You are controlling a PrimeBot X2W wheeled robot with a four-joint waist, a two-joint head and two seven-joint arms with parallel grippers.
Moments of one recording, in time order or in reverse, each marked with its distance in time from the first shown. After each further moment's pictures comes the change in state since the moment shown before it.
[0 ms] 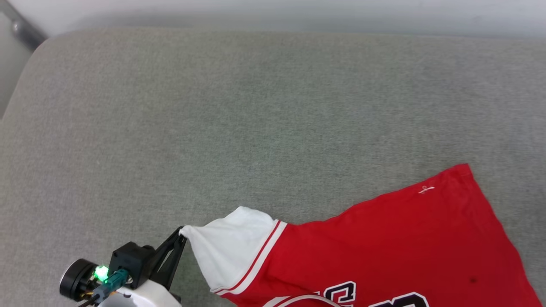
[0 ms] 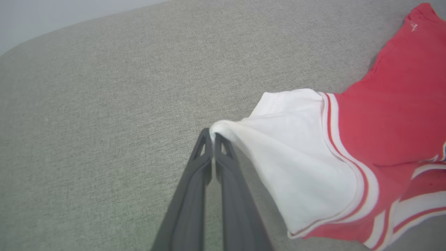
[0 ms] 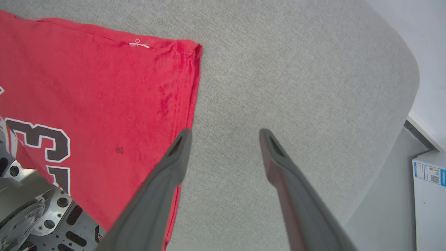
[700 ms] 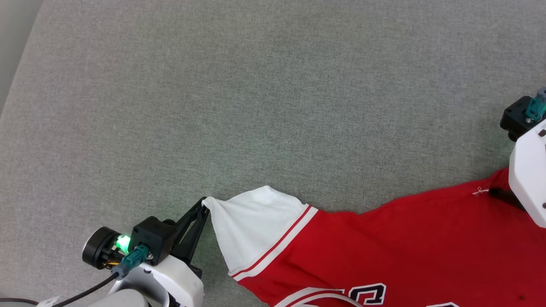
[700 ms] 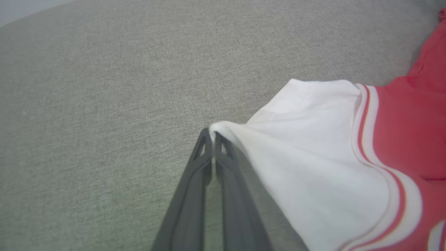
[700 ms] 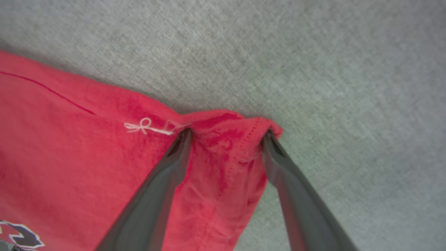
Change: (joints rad) left arm -0.127 -0.093 -0.008 0.042 0.060 -0.044 0.008; right arm -0.565 0.266 0.560 0.360 -0.139 0.000 0.200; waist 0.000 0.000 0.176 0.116
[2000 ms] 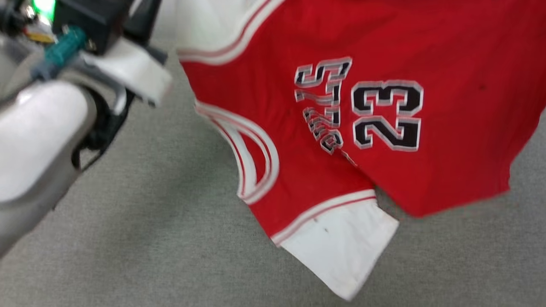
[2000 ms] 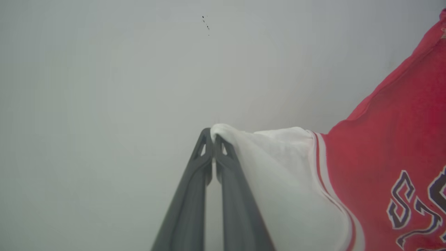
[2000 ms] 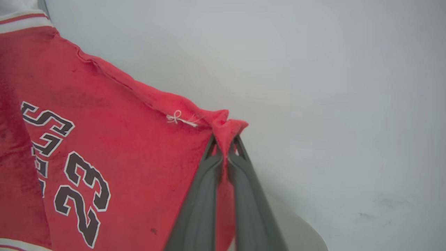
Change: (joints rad) left arm -0.636 -0.049 0.135 0.172 0.168 -0.171 0.111; right arm -0.279 0.024 -0.135 -0.017 -0.081 0.000 -0.596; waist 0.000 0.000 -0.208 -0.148
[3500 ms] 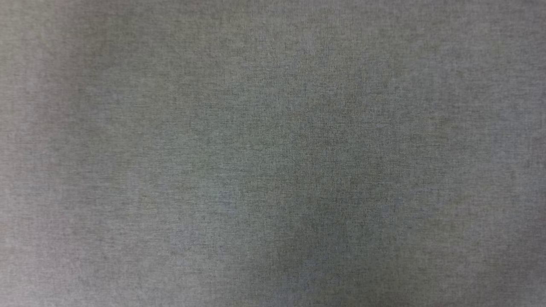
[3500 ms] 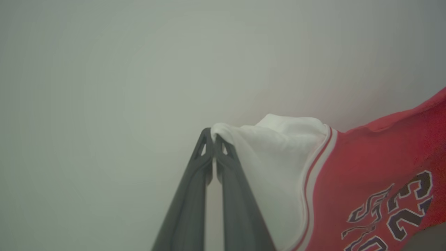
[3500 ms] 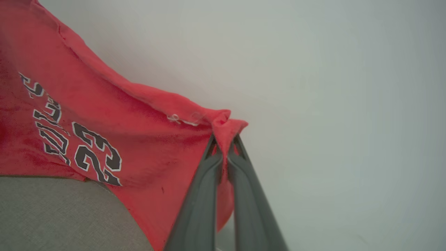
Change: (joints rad) left arm -0.670 -0.226 0.116 0.718 0.081 -0.291 -0.143; right arm -0.686 0.348 0.152 0.690 -0.304 0.000 -0.441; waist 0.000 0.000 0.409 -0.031
